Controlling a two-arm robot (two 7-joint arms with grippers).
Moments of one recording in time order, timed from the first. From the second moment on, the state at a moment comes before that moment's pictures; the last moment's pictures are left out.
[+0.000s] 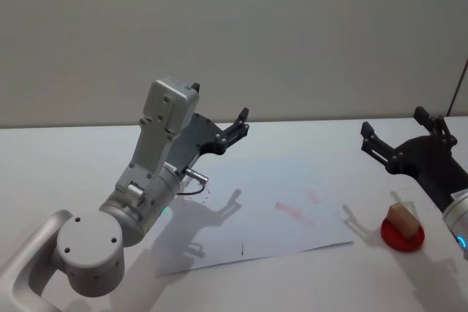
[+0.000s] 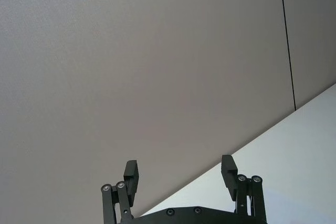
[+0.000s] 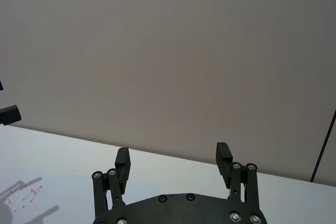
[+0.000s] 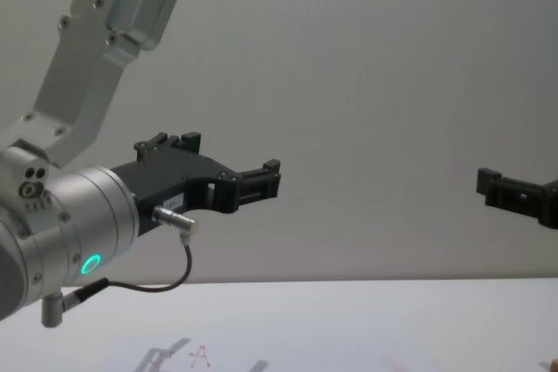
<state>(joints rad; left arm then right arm) -0.24 0.38 0.45 -1.63 -0.20 0.01 -0.01 -0.01 0.34 -0.23 -1.77 0.29 0.03 0.07</state>
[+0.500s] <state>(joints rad) -0.24 0.38 0.45 -1.63 -0.20 0.01 -0.01 -0.01 0.34 -0.23 -1.77 0.29 0.03 0.07</state>
